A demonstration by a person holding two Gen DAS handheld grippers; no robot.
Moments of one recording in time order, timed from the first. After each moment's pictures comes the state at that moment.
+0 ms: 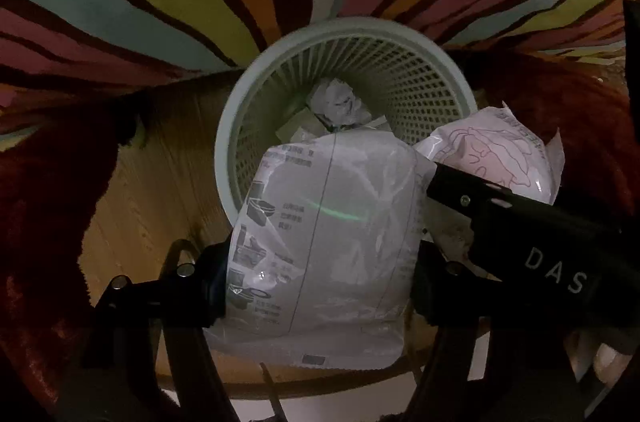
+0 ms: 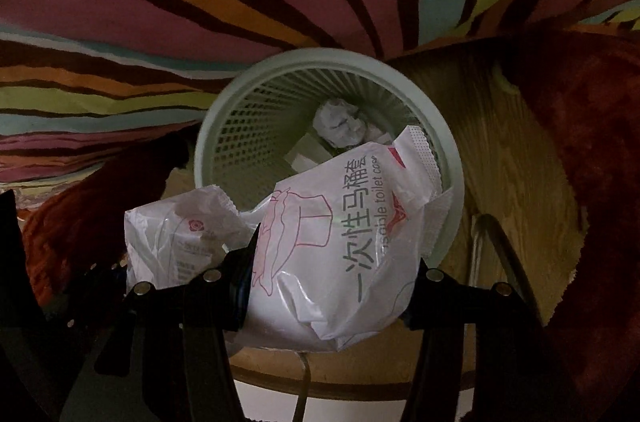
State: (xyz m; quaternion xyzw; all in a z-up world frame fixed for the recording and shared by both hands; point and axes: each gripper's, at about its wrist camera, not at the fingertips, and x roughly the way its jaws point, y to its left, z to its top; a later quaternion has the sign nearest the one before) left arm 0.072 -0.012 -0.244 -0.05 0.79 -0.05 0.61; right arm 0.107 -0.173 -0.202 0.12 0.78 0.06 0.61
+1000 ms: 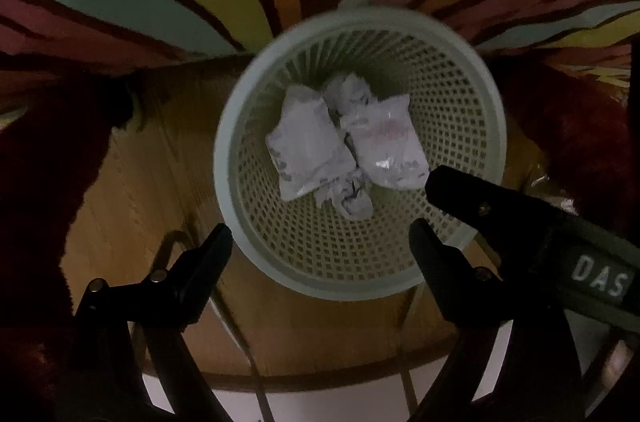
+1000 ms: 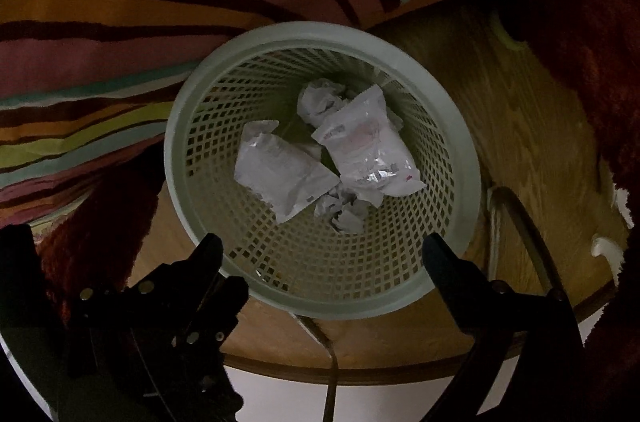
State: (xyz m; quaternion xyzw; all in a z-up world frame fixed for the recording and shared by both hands) left arm 0.075 -0.003 -0.261 -0.07 0.79 -0.02 0.60; right arm 0.104 -0.186 -0.237 0.17 0.80 0.03 0.57
